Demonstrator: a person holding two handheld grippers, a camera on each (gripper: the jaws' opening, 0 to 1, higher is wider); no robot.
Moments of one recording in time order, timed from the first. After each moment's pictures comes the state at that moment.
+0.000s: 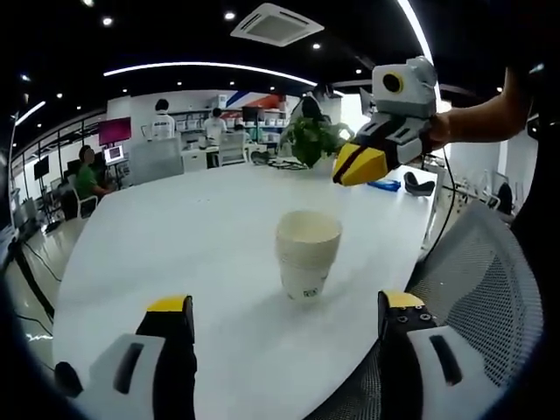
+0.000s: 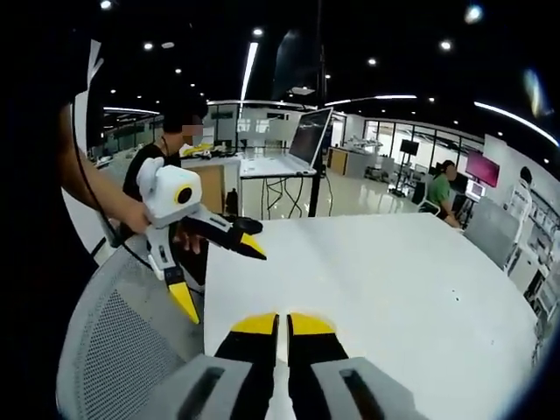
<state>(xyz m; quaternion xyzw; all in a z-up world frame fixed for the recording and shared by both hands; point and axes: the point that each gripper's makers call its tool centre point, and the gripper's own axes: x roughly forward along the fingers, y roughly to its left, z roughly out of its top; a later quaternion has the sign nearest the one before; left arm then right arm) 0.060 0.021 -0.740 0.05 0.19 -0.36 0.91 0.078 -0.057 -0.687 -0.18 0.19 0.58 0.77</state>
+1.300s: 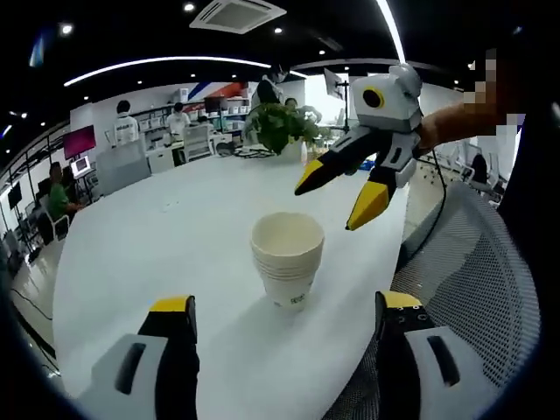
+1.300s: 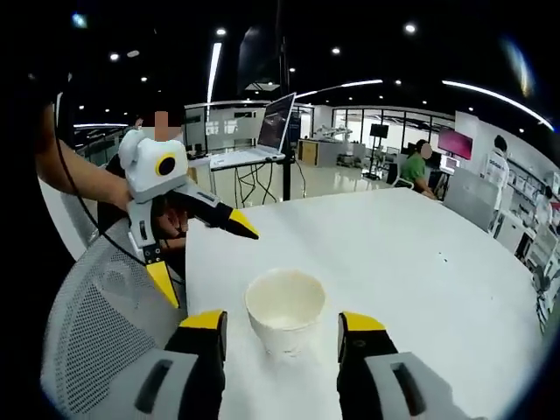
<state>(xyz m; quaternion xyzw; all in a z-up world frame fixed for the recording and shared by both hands) 0.068 -0.009 -0.744 0.11 0.21 -0.44 0.86 0.089 -0.081 -0.728 -0.15 0.22 0.52 0.81</state>
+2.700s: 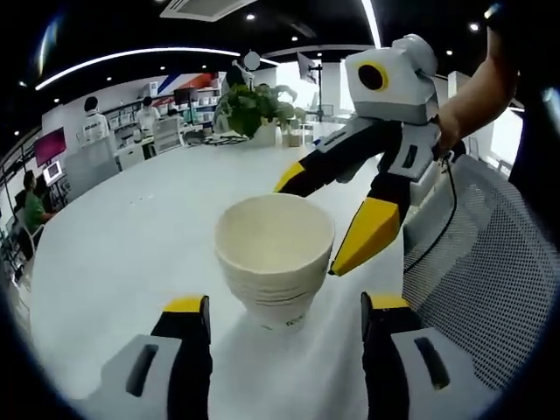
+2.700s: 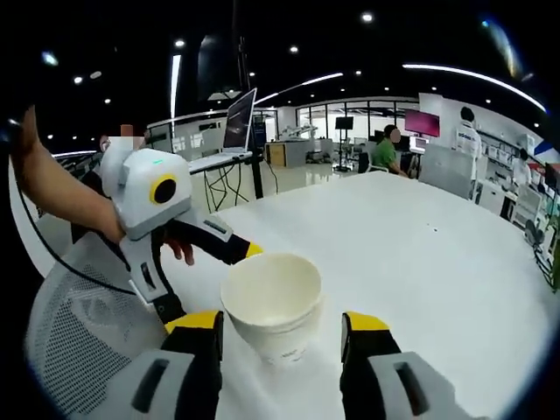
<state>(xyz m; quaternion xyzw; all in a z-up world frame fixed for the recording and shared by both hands) 0.098 -0.051 -0.789 0.13 0.23 -0.49 0.83 0.107 -0.069 -0.762 -0.09 0.24 0.46 0.85</state>
